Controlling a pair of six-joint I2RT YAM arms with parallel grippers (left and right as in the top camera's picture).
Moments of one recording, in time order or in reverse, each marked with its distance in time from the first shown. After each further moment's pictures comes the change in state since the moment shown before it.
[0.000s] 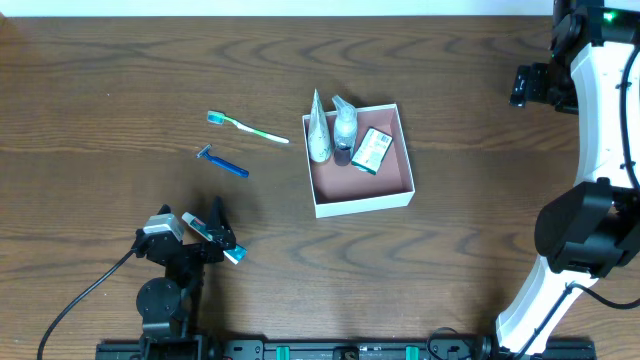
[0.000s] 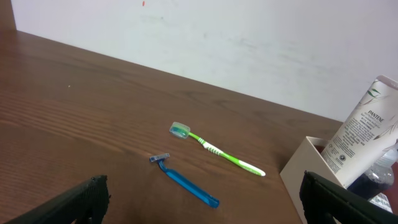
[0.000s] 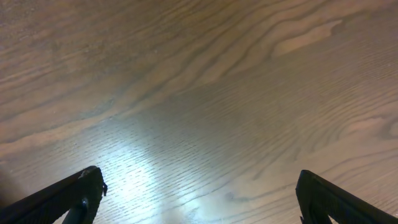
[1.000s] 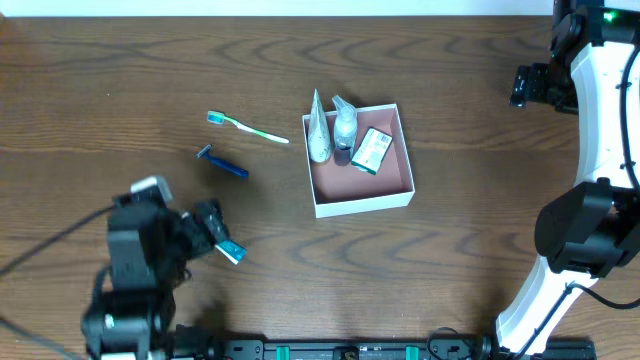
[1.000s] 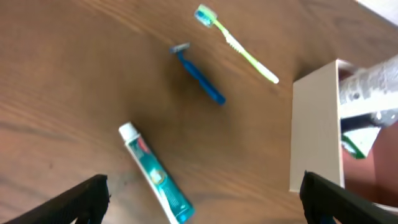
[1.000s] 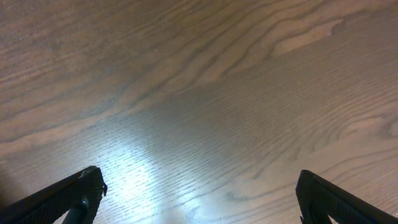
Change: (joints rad) left arm 0.000 0.704 0.745 -0.739 0.037 -0.116; right arm 0.000 0.000 0.000 -0.002 -0.001 0.000
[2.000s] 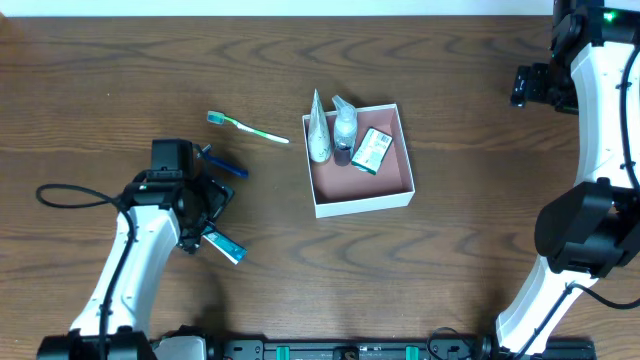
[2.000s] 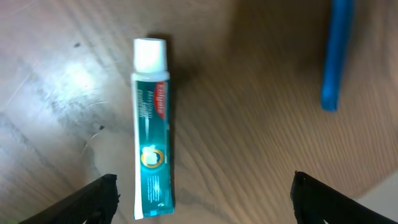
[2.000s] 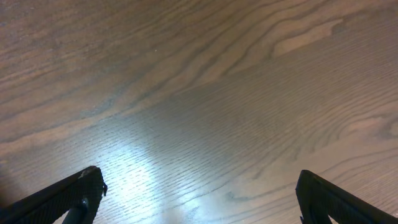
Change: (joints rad) left arm 0.001 0.649 0.056 0.041 -0.014 -0.595; right arm 0.000 0.000 0.000 0.000 0.000 0.000
